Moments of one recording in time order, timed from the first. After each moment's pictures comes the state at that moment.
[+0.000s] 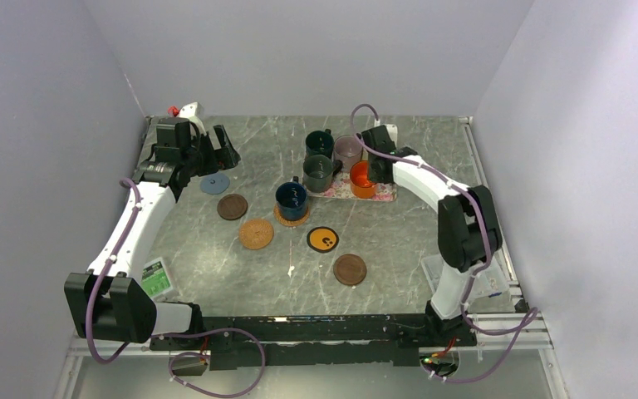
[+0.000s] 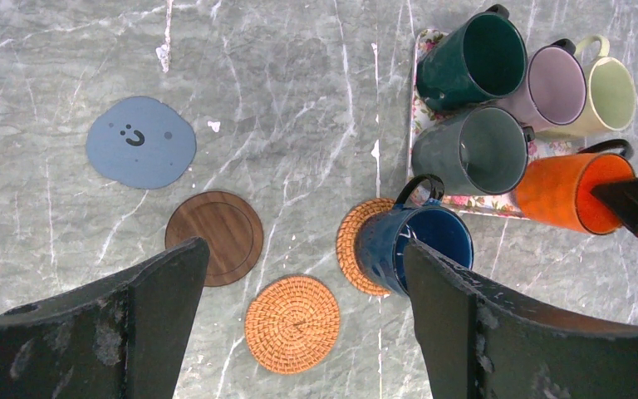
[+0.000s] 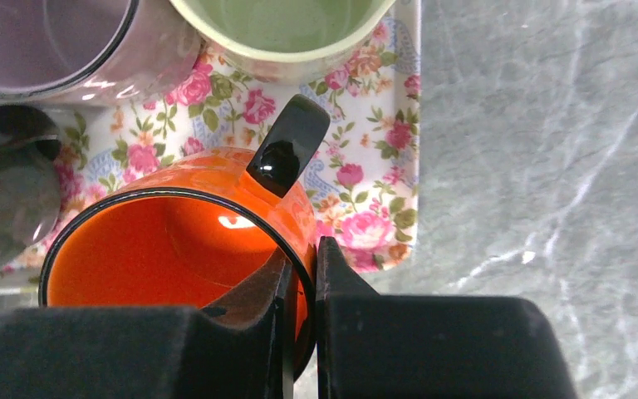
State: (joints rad) left arm -0.10 1.31 1.21 -0.48 0.13 -0.36; right arm 0.38 1.85 1.36 -0.47 0.36 0.39
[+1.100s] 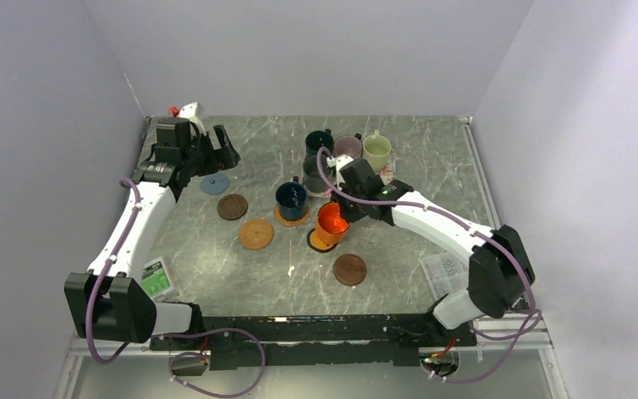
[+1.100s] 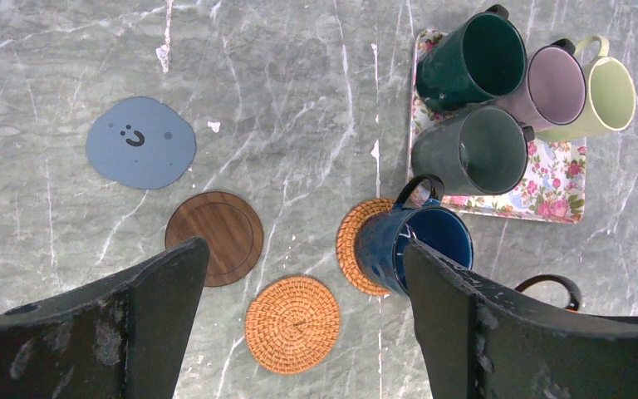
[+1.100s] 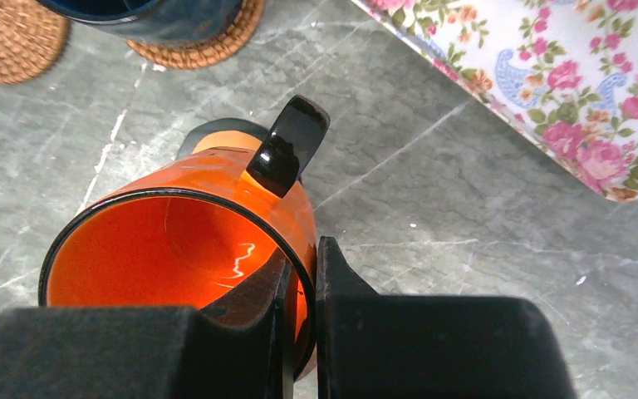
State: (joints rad) left arm -0.10 1.31 1.21 -0.48 0.13 -0.36; right arm 0.68 1.46 1.09 -0.50 0.05 0.14
